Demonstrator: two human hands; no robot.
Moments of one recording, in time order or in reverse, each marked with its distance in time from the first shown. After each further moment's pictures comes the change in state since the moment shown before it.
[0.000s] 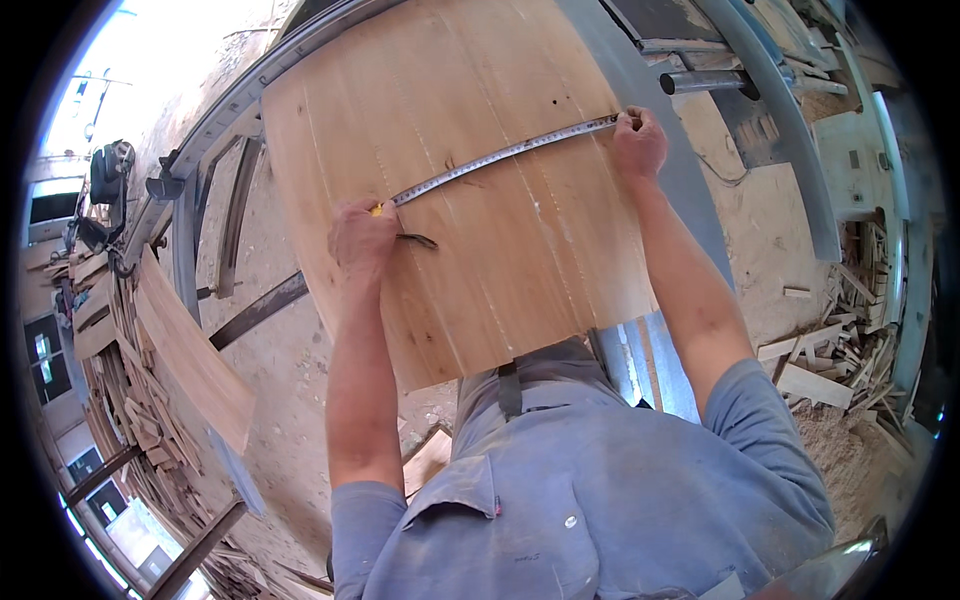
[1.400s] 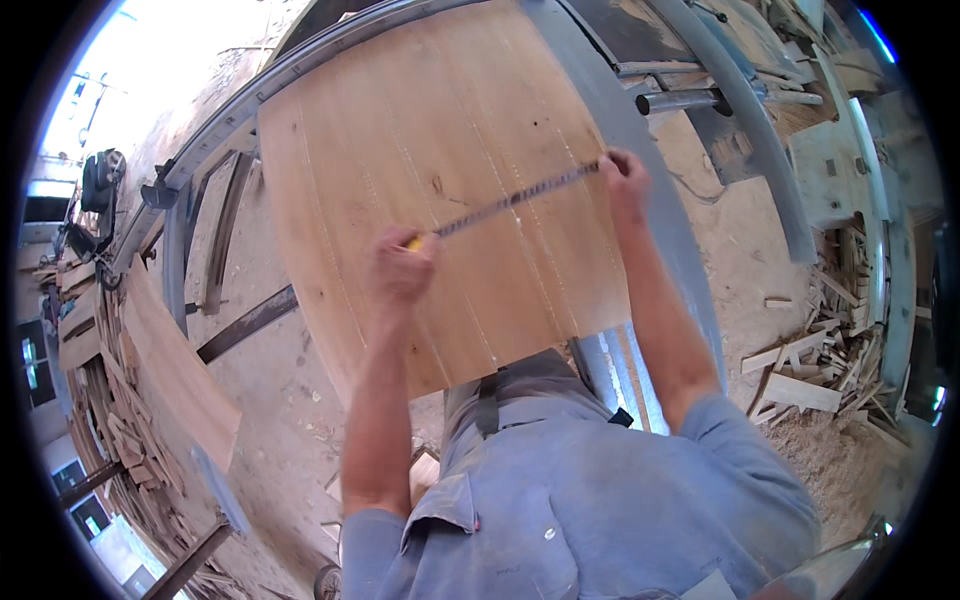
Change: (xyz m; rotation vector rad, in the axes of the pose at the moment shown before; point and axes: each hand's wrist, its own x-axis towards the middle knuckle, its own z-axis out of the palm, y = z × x) left_hand -0.055 0.020 0.018 -0.505 -0.129 0.191; right_hand -0.035 -0.010 -0.051 0.400 -0.185 0.139
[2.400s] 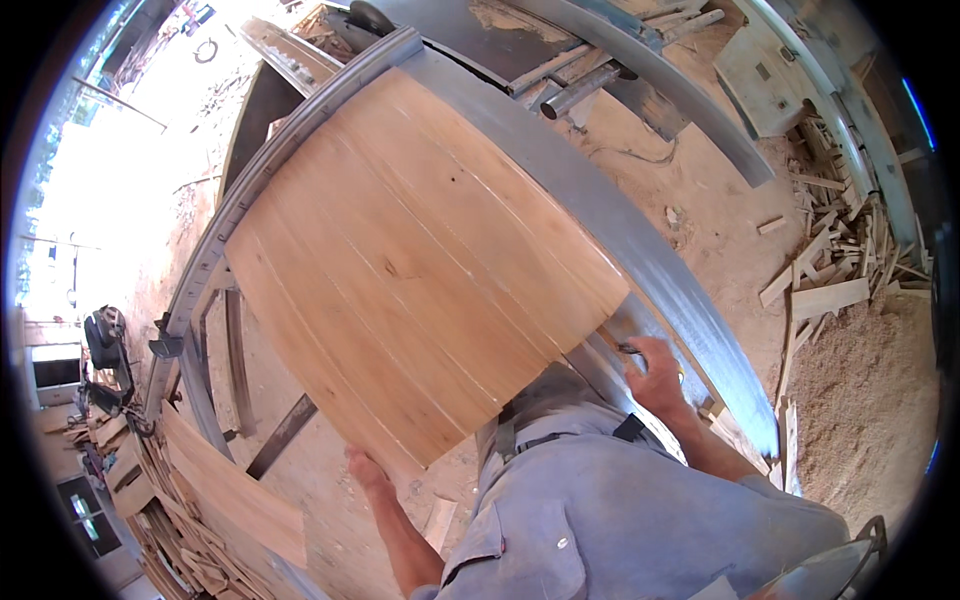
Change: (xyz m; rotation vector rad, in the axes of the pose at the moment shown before) left_hand -0.149 -0.227 -0.089 -0.557 0.145 -0.658; right_hand -0.265 -0.016 -0.199 -0.553 -0.186 -0.051
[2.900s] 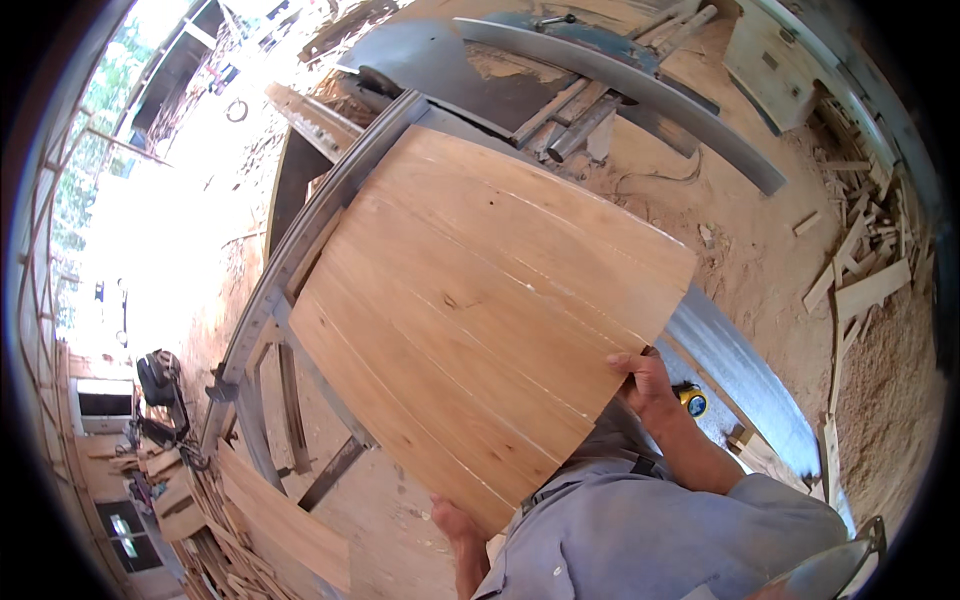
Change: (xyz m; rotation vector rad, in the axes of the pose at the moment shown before) left_hand -0.177 0.086 0.114 -0.271 -0.127 -0.108; right_hand 0.086 -0.039 0.036 1.747 0.006 0.699
